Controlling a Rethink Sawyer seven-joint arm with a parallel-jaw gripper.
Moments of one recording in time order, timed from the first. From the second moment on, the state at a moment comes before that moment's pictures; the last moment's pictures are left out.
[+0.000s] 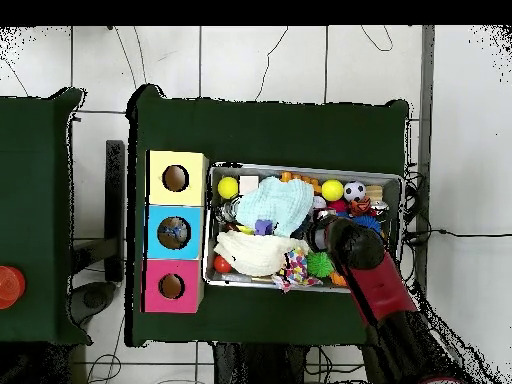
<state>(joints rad) -0.52 -0.52 -0.01 1.87 0.56 0.25 2.10</state>
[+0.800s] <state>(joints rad) -0.66 -0.51 0.11 1.88 0.56 0.21 2.10</state>
